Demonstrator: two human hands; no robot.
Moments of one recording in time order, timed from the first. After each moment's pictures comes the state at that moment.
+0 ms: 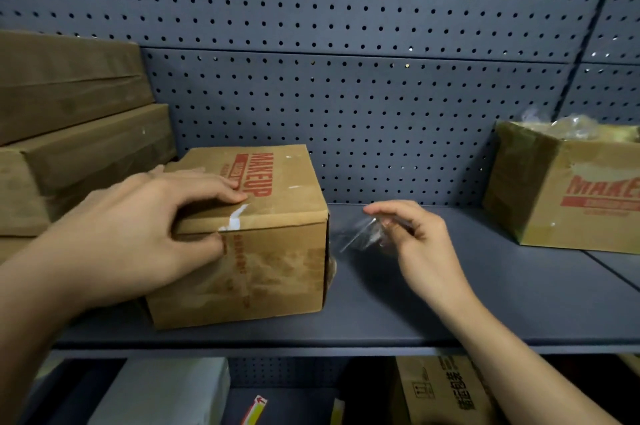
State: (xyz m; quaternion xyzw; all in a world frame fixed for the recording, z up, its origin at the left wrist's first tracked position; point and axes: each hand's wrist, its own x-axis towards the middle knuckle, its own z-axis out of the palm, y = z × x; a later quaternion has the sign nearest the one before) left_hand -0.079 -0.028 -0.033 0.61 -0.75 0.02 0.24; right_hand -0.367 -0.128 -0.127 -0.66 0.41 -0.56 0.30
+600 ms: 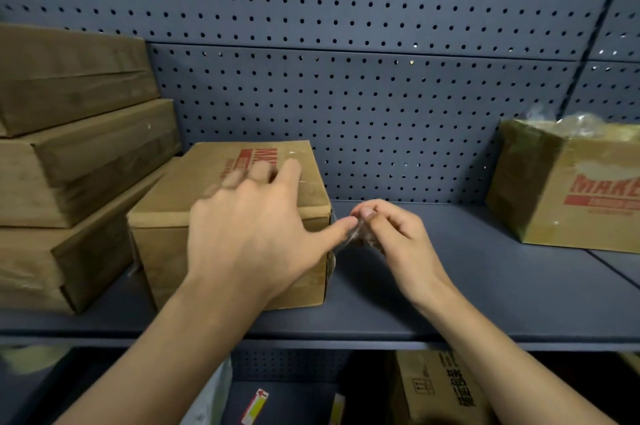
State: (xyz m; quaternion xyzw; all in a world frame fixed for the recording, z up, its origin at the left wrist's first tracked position) left_hand -0.184 -0.043 -0.053 0.71 -0.63 0.24 0.21; right_hand -0.349 -0.113 -0.115 -0.68 0.32 -0.52 0.41
